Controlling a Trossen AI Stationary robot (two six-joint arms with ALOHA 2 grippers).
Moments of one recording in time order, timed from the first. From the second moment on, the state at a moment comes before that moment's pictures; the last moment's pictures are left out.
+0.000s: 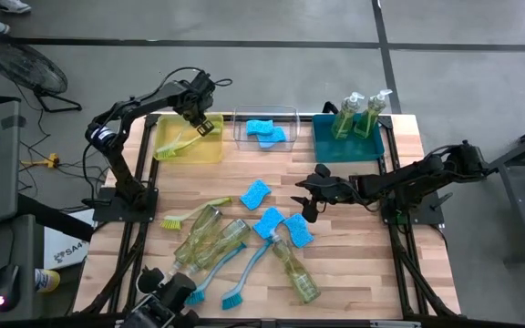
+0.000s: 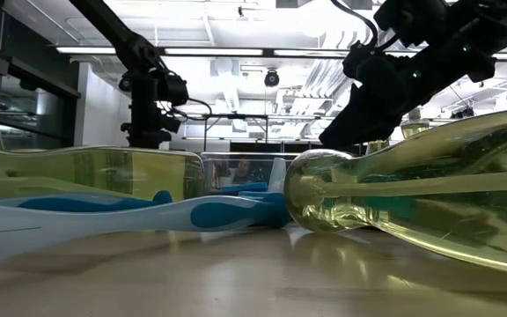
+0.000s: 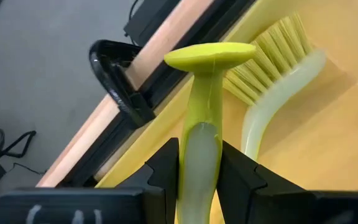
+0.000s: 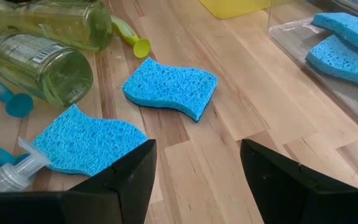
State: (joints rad) left arm 0.94 1.72 1.28 -0.84 -0.24 0.24; right arm 0.06 1.38 0.51 0.31 0.29 0.28
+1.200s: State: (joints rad) left arm 0.94 1.73 1.28 -0.85 -0.09 0.43; right arm 0.06 1.38 0.51 0.31 0.30 0.28
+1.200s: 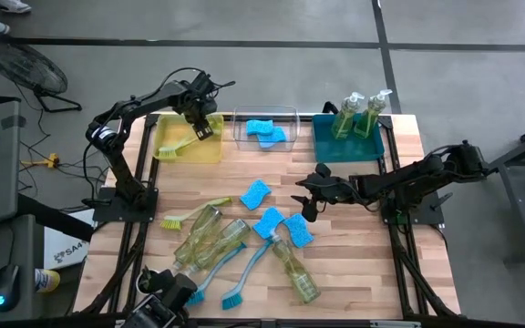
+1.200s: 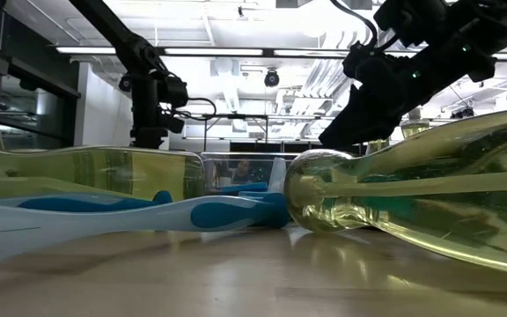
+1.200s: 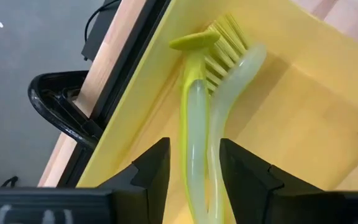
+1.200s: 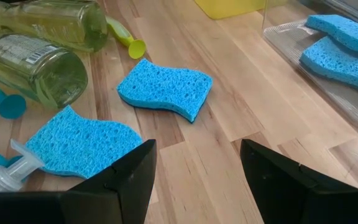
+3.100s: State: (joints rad) left arm 0.45 1.64 1.34 -1.49 -0.06 0.08; right arm 0.06 1.38 0.51 0.21 0.30 0.26
